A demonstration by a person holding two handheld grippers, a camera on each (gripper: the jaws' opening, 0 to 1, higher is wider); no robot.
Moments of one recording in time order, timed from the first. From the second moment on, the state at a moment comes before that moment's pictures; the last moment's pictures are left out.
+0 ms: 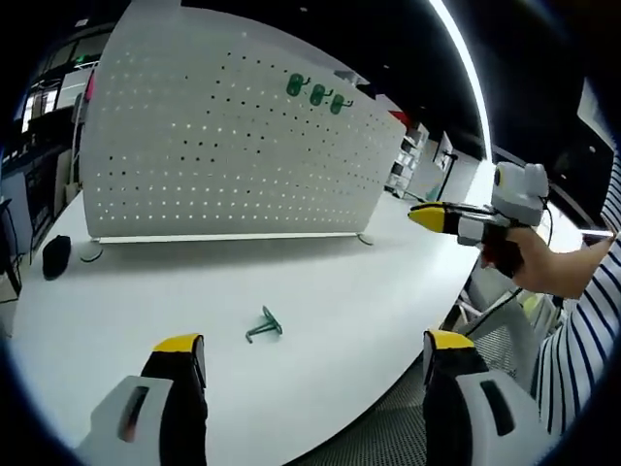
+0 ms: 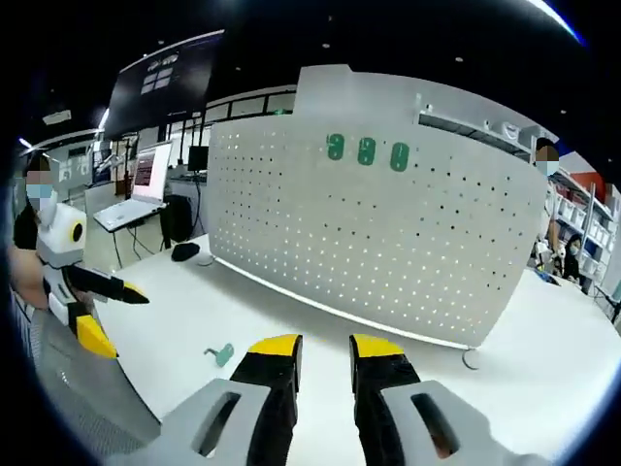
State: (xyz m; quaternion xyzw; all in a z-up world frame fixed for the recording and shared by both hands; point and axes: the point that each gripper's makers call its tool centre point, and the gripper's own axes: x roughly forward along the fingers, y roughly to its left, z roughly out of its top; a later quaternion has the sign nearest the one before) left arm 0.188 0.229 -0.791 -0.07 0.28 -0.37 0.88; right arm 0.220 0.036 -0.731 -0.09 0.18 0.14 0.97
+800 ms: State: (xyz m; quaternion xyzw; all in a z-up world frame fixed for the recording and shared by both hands) left arm 0.192 0.234 -0.792 -0.08 0.28 -0.35 0.89; right arm 0.193 0.108 -0.797 -0.08 0.27 0.25 0.93
